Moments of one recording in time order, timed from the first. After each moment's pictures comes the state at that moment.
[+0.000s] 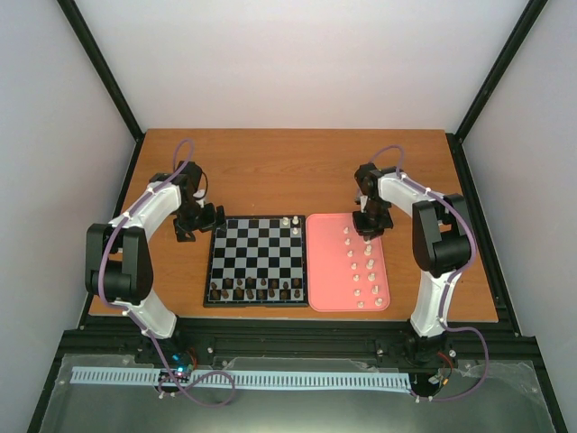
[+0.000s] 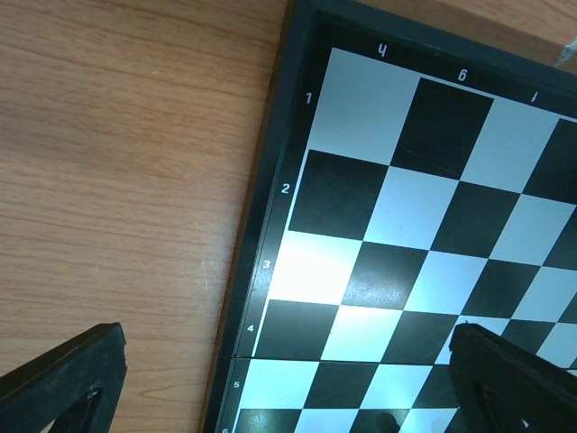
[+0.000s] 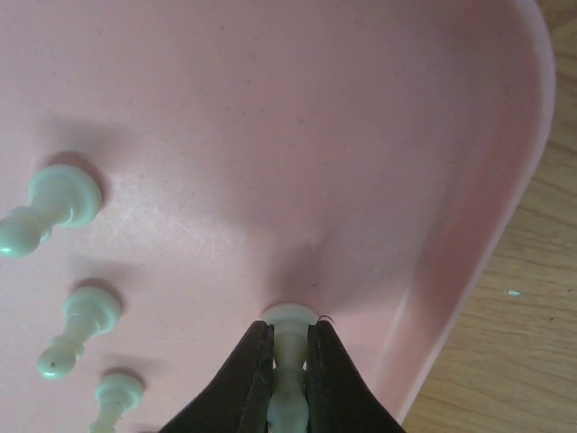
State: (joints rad) left arm -0.10 1.65 1.19 -1.00 0.17 -0.40; right arm 0.27 1.95 1.36 -1.05 -0.04 0.13
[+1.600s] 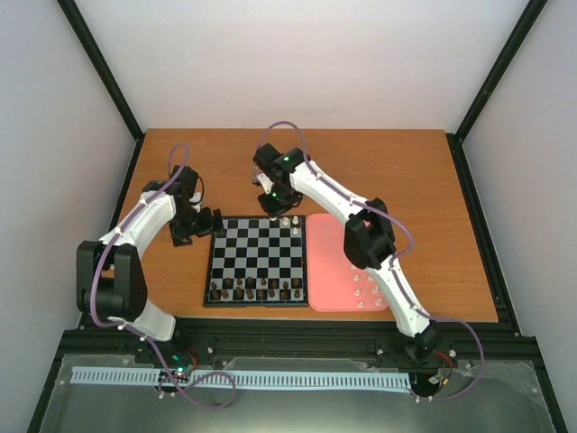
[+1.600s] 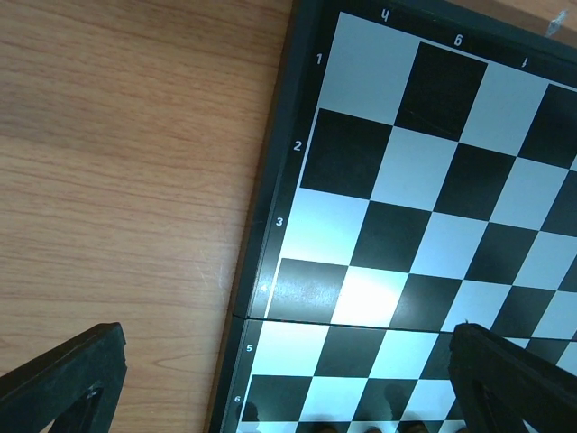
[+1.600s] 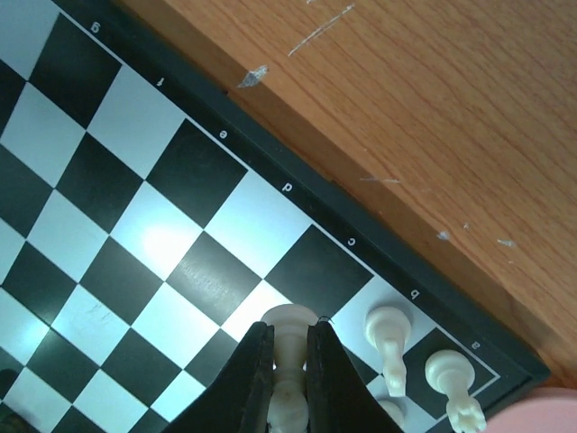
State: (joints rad) left arm -0.10 1.53 1.11 -0.99 0.16 -0.40; right arm 0.74 2.42 2.33 -1.25 -0.17 0.09
